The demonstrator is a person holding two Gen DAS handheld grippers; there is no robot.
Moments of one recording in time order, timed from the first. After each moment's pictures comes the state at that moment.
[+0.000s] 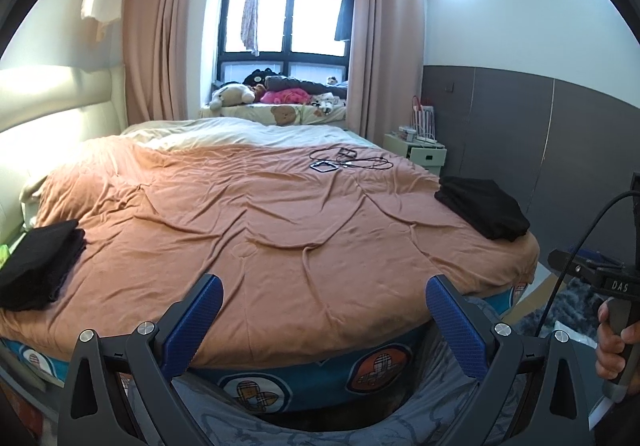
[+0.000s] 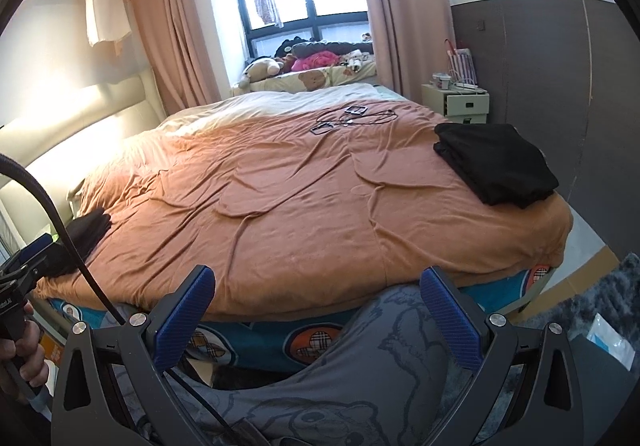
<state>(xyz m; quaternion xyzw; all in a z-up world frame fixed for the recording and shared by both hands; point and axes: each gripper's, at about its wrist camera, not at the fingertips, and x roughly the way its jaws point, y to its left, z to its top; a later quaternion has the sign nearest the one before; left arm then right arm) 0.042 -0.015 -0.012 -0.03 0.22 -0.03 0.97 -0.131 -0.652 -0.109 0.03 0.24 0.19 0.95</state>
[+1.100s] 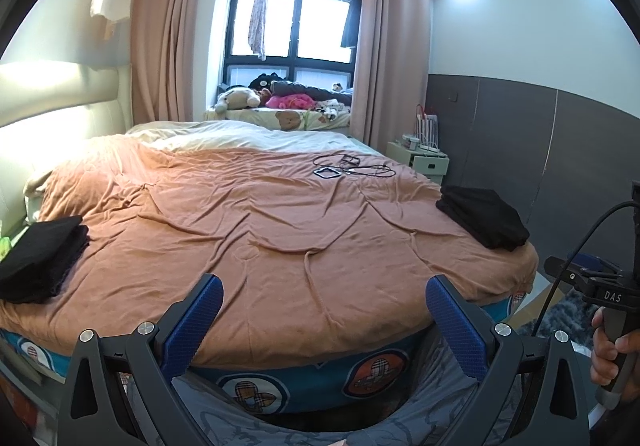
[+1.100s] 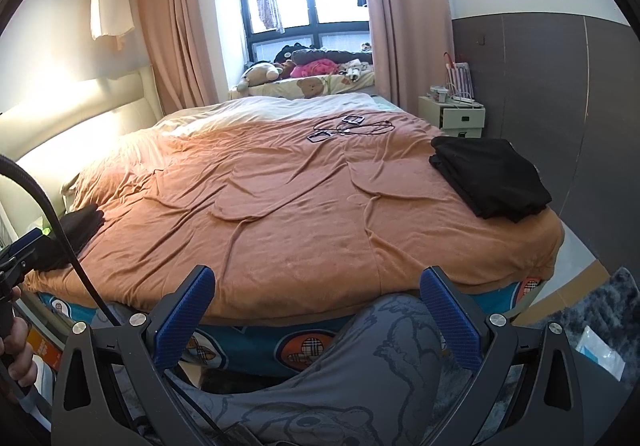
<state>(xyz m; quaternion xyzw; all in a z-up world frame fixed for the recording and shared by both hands) 0.032 -0.010 -0.007 -0.04 0.21 -0.03 0.98 -0.138 -0.648 -0.107 0.01 0.22 0.18 0.96</state>
